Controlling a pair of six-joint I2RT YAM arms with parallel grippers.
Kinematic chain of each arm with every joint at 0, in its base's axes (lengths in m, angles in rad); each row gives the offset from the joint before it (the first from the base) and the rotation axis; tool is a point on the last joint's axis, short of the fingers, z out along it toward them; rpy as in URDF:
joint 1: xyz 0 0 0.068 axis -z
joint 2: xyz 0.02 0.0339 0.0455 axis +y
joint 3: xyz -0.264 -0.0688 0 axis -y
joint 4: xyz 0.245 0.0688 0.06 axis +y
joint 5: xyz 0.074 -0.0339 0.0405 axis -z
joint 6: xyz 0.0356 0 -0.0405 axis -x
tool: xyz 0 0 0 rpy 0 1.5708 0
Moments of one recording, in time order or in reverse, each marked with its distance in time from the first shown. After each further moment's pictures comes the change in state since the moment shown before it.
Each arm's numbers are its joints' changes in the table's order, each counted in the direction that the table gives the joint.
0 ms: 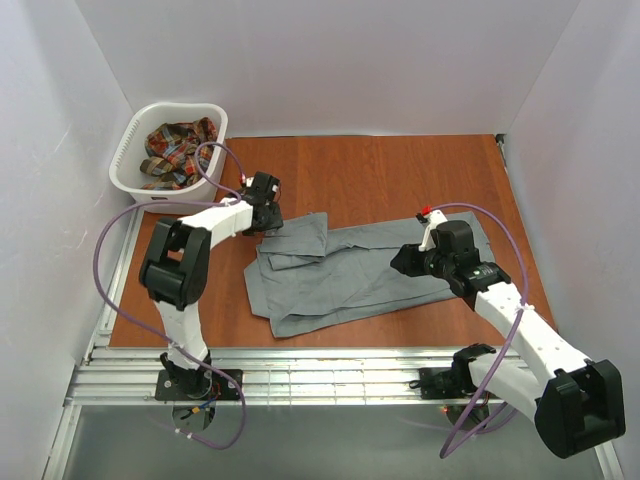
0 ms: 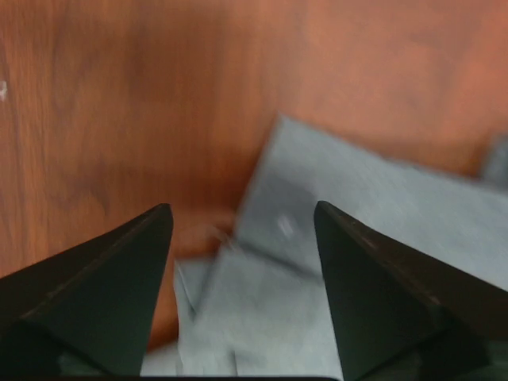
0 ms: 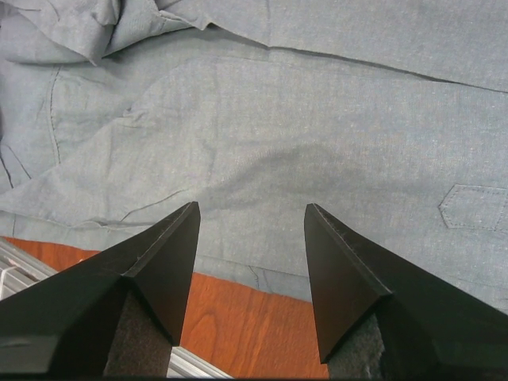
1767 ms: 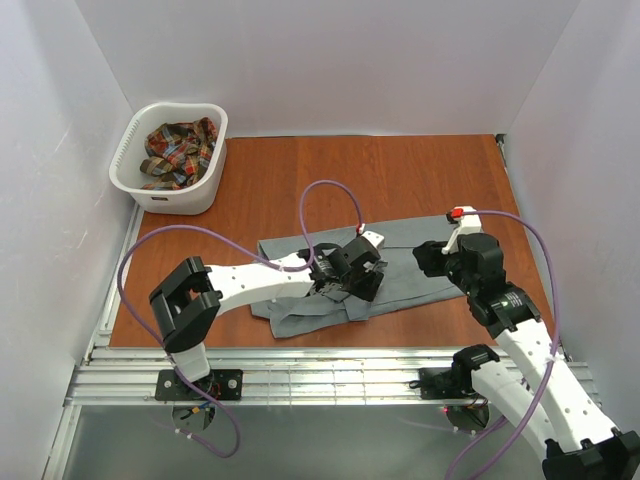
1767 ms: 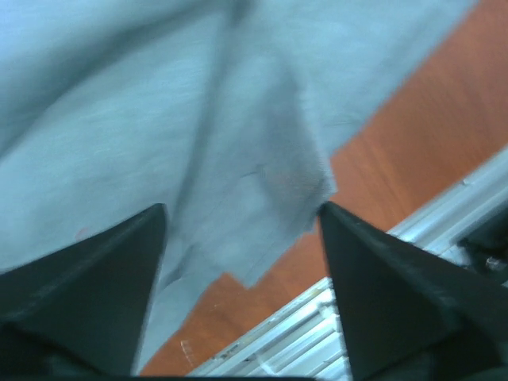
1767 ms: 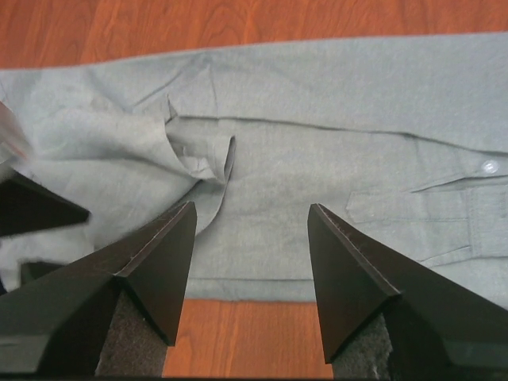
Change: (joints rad) left arm 0.701 -0.107 0.014 -0.006 0.133 -0.056; right arm -0.018 -0.324 0.011 0.088 0.259 -0.001
